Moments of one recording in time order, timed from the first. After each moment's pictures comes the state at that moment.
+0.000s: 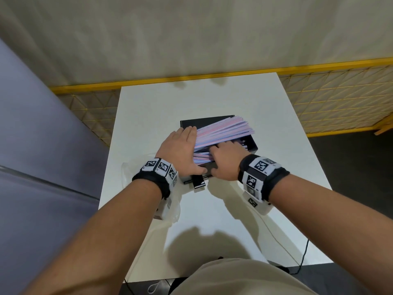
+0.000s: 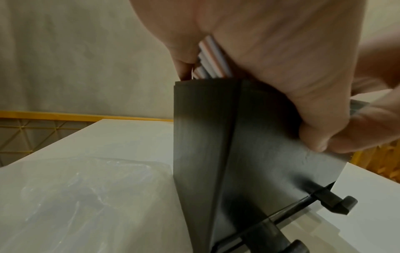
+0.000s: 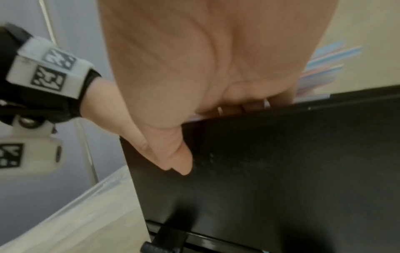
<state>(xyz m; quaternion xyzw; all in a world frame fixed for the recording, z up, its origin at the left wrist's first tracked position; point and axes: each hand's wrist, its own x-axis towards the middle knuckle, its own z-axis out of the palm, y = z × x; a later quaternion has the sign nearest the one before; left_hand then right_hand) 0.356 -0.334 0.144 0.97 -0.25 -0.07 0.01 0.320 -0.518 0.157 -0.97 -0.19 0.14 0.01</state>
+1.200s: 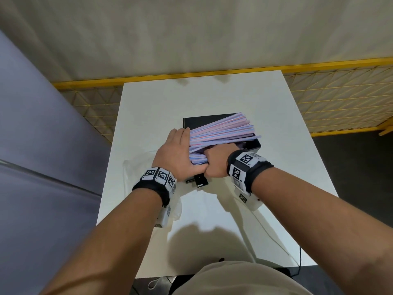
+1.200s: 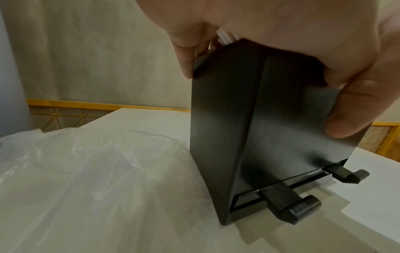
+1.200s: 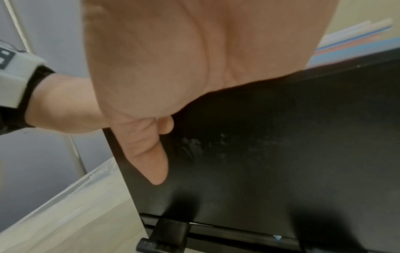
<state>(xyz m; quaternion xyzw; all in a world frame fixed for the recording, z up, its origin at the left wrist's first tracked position) 0.338 -0.319 0.123 0.97 -0.17 -0.01 0.16 0.339 -0.487 0.151 -0.95 -0.16 0.26 0.01</state>
